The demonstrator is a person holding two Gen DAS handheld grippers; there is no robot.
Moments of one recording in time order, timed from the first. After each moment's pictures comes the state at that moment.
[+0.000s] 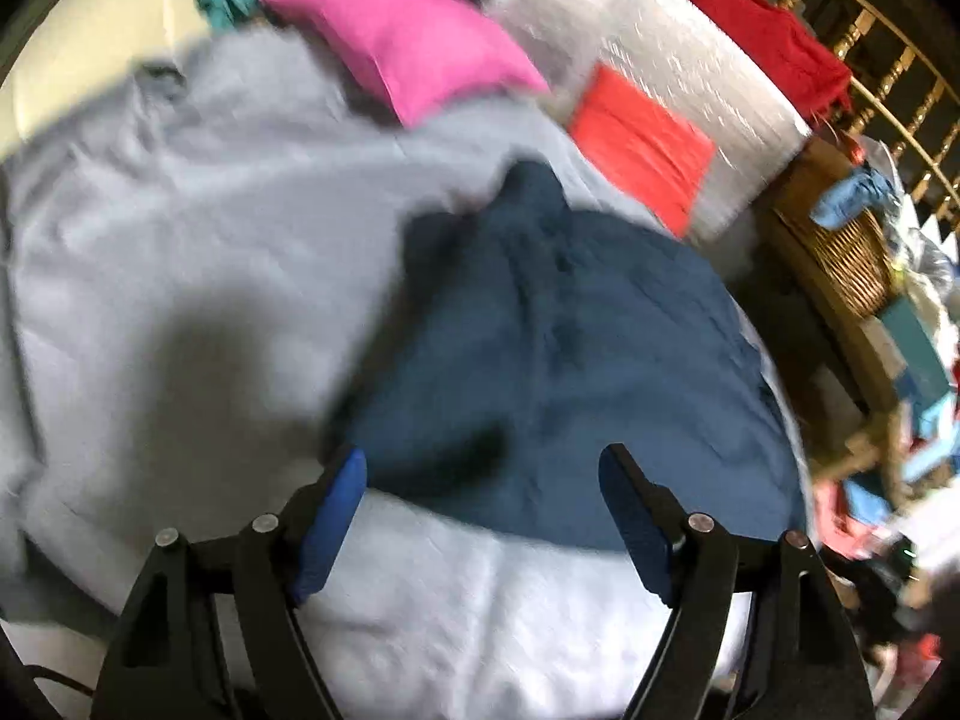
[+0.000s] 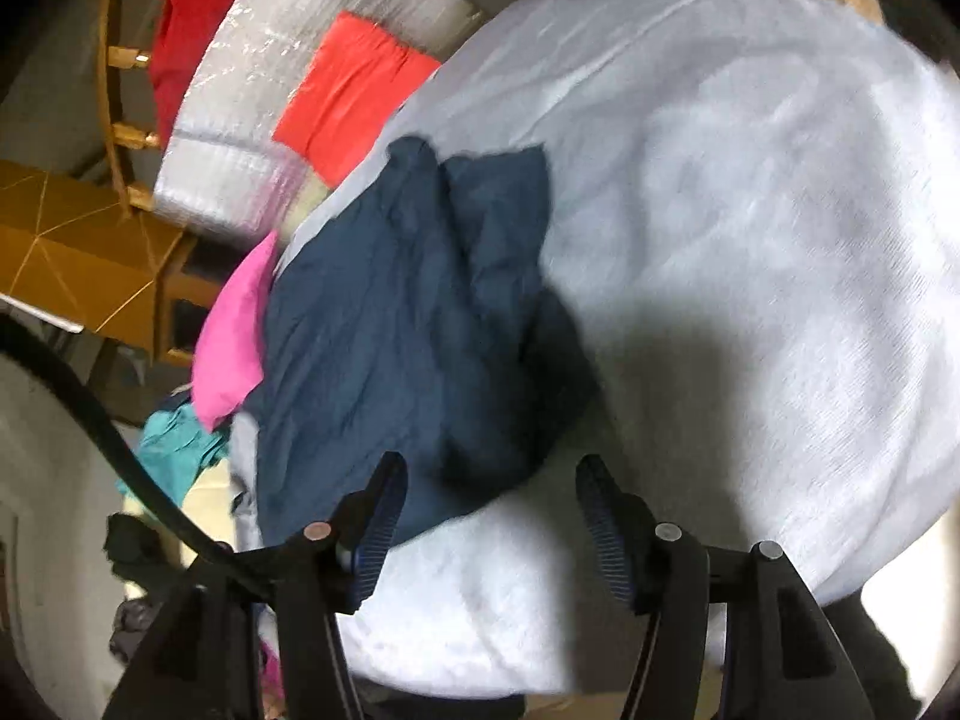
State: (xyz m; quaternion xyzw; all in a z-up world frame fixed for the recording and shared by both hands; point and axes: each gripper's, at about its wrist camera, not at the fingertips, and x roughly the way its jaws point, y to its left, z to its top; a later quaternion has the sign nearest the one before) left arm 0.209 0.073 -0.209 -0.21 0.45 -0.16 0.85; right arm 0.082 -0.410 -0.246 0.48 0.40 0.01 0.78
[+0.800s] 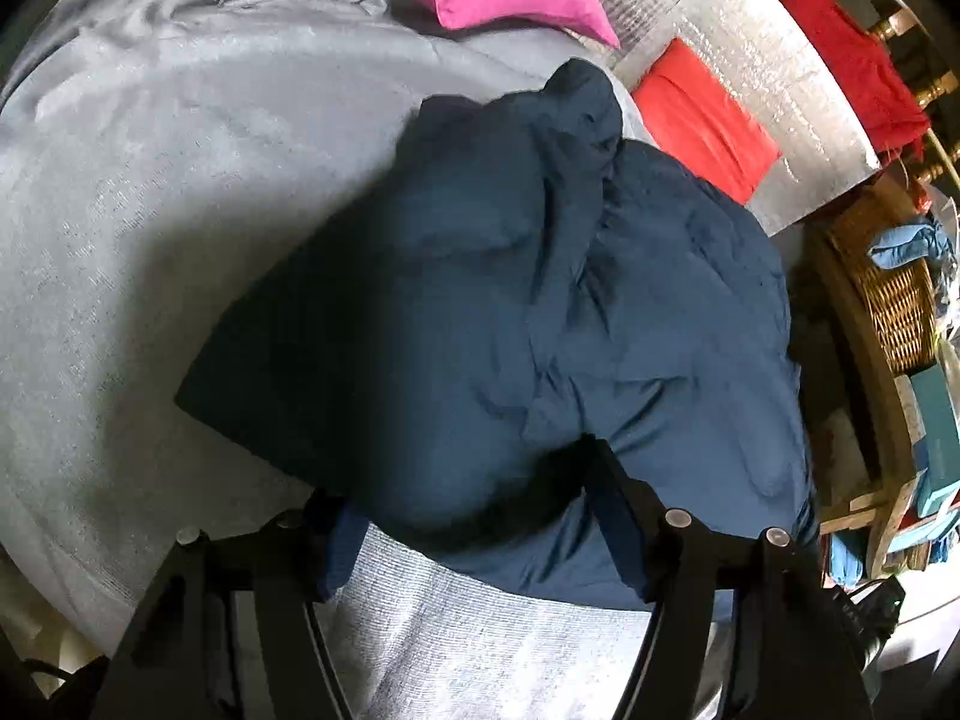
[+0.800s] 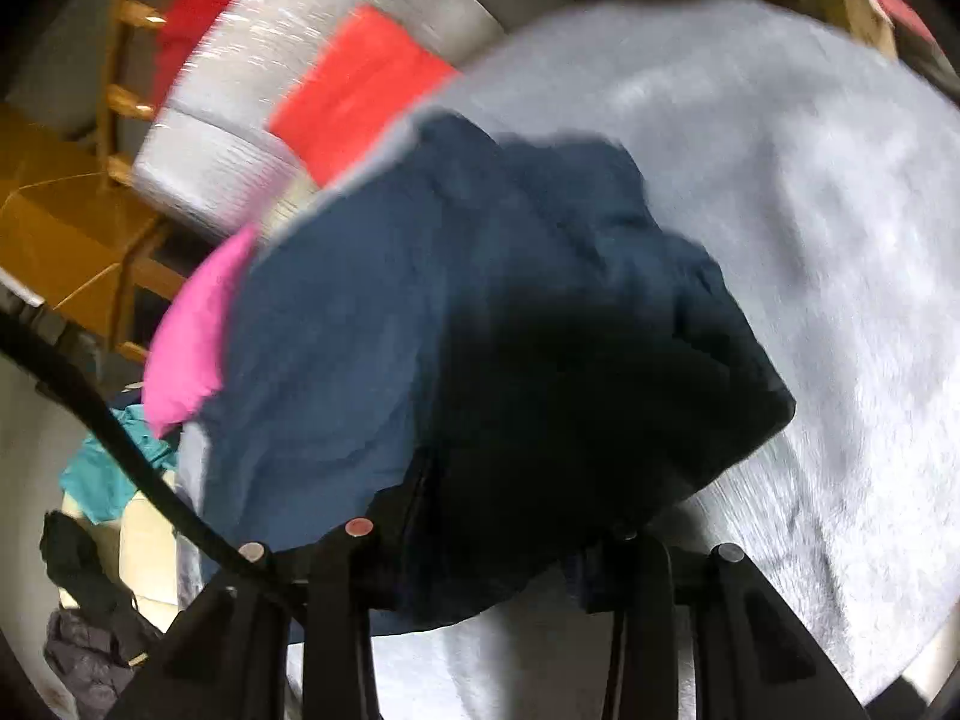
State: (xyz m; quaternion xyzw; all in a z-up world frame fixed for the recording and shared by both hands) left arm 0.235 0.027 -0.239 -0.26 0.49 -0.09 0.83; right arm 0.156 -0.358 -0.255 0.43 0.39 -0.06 0.81
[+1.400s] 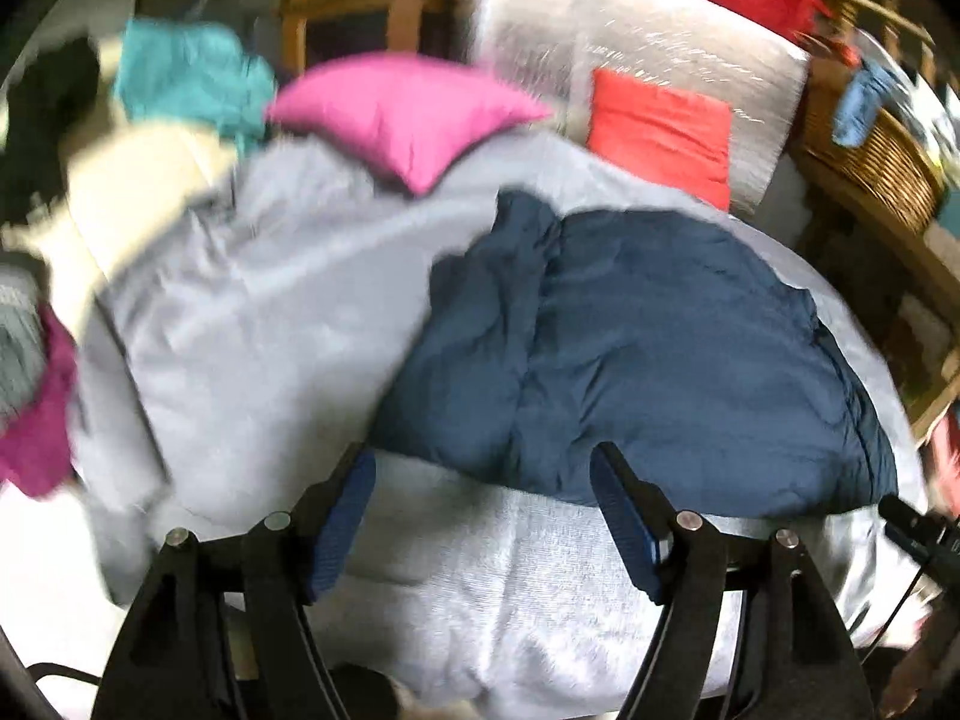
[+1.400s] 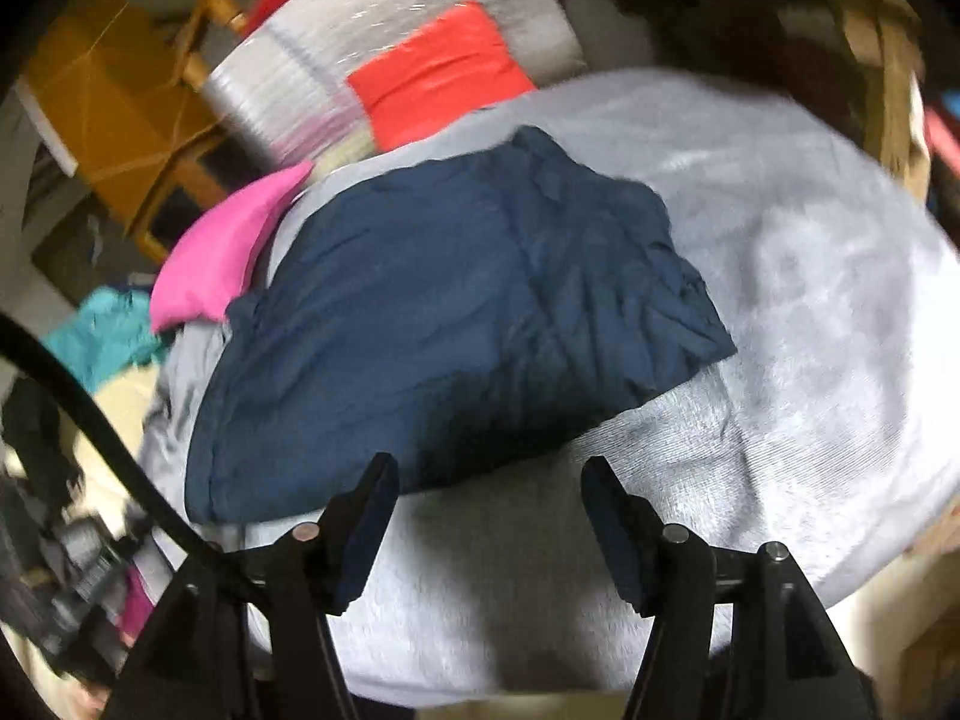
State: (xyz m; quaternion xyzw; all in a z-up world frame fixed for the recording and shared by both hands) left arm 0.127 0.021 -0.131 -0.01 0.37 -0.03 0.93; right arm 0.090 -0.305 -0.187 0.27 0.40 -0.03 0.88
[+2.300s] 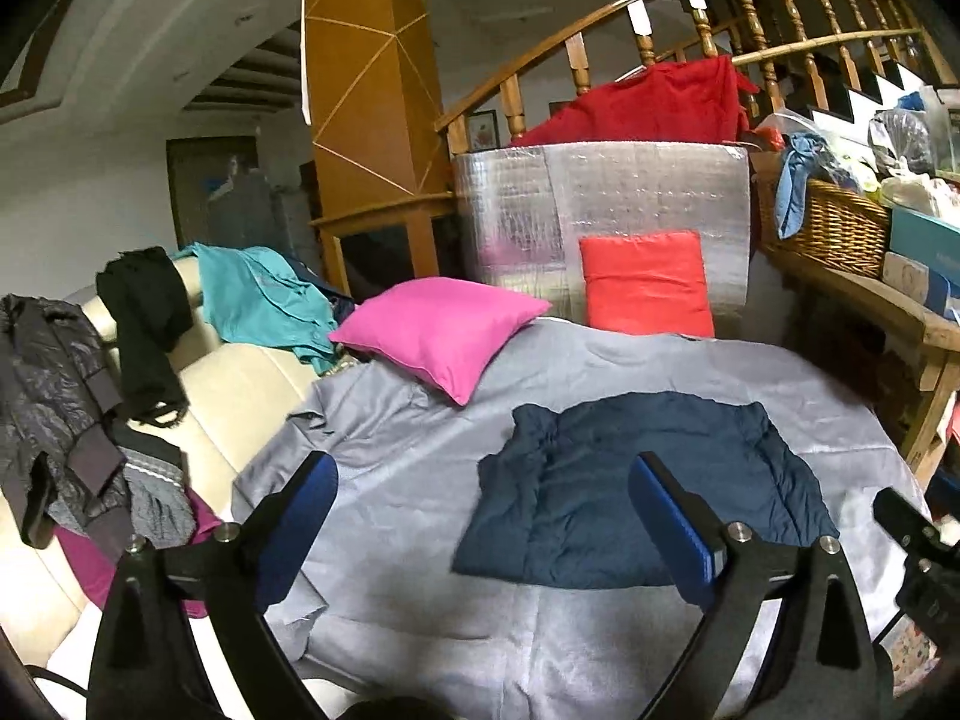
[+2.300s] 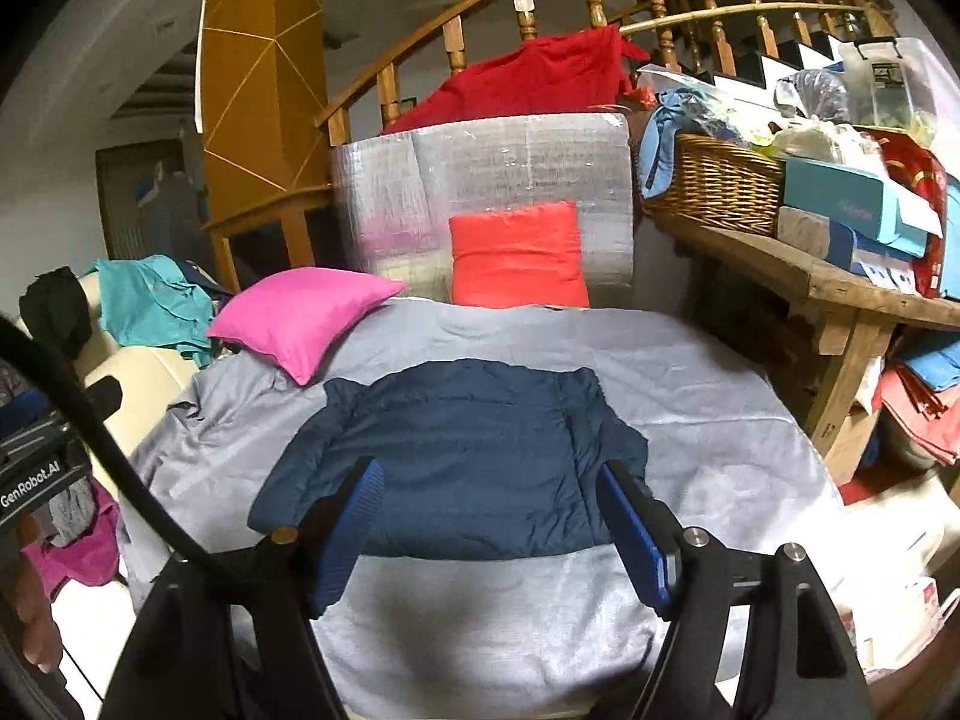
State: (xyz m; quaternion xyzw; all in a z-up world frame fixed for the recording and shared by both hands) left arm 0.012 -0.001 0.026 0.06 0.20 0.01 0.98; right arm -0.024 -0.218 -0.014 0.09 0.24 -0.06 0.97
